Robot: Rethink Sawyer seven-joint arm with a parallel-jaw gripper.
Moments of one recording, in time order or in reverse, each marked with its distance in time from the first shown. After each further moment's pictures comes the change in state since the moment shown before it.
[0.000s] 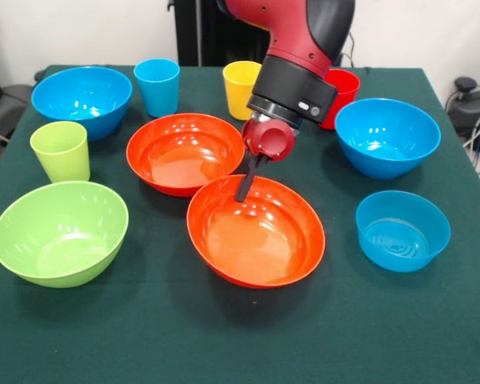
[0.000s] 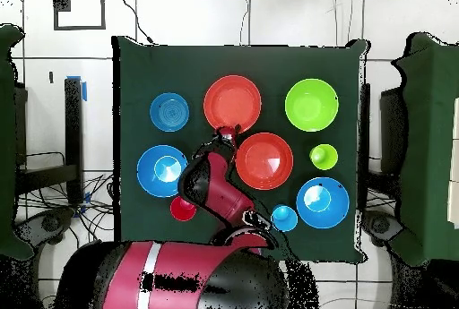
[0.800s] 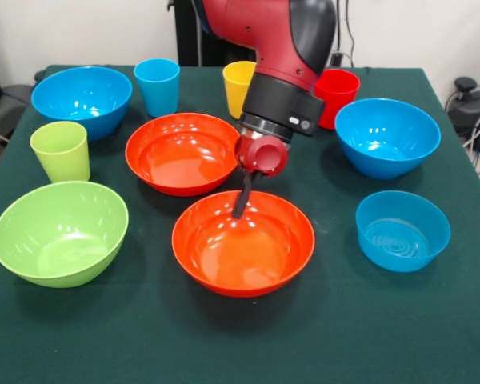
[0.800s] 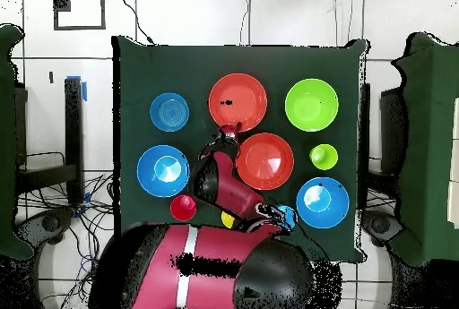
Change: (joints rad) arm -0.081 0.060 0.031 -0.066 -0.152 -0.017 0.000
